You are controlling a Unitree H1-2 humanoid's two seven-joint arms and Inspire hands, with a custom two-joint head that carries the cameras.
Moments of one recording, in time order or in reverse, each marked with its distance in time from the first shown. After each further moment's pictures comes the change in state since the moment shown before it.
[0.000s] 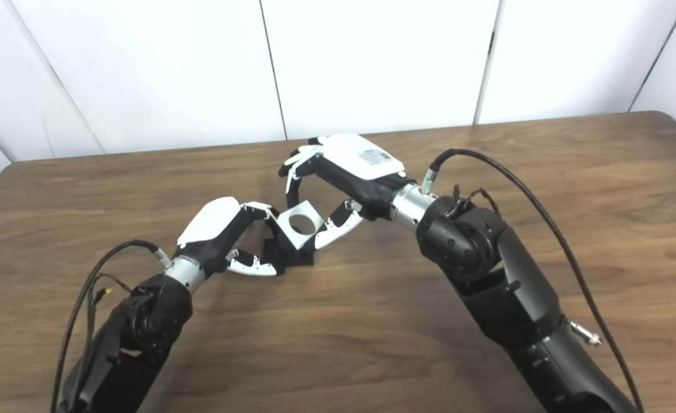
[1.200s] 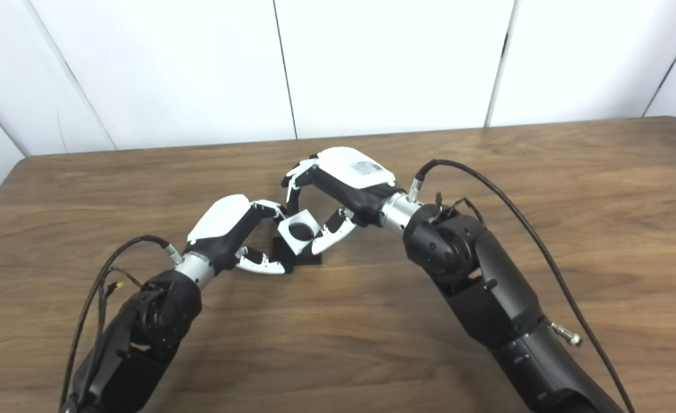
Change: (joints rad) left arm -0.004 -0.001 -0.009 -0.007 0.004 0.027 -0.003; right arm -0.021 0.051 0.032 0.135 -0.043 -0.034 -0.046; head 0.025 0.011
